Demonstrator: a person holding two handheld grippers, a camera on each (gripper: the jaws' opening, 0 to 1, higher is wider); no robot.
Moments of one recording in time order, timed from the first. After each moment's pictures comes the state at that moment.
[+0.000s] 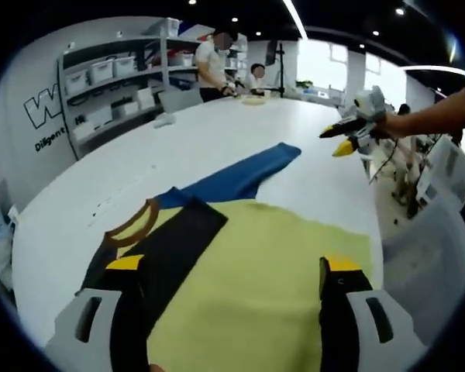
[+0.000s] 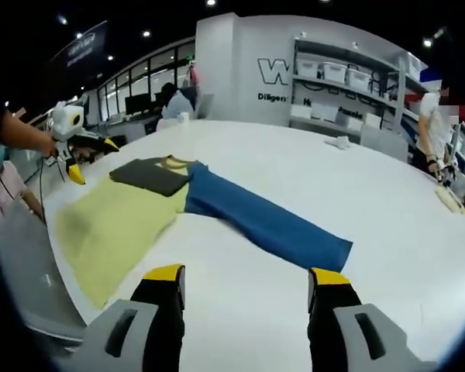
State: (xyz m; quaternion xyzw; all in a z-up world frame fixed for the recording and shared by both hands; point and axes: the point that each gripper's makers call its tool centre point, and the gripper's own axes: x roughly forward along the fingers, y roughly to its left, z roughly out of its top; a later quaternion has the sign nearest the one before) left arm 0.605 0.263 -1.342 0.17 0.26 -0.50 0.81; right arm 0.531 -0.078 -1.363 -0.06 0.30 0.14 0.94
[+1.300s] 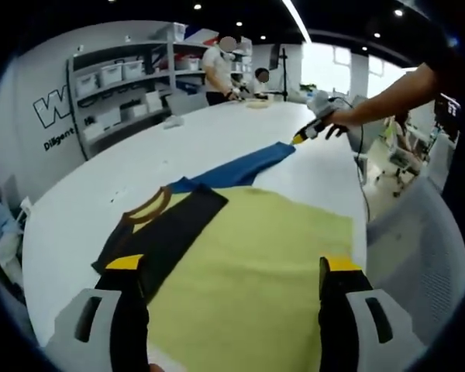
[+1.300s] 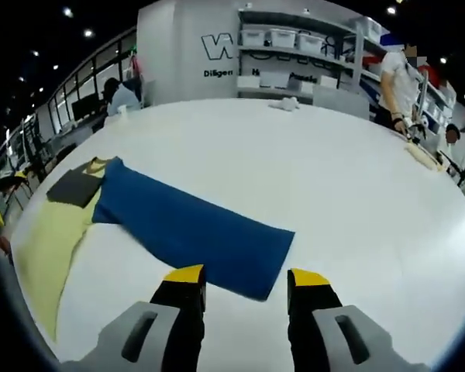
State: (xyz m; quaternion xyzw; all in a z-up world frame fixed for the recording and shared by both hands) left arm 0.569 0.318 -1.323 0.17 0.25 -0.49 0.82; right arm 0.592 -0.178 -1.410 0.00 0.38 -0.01 0.93
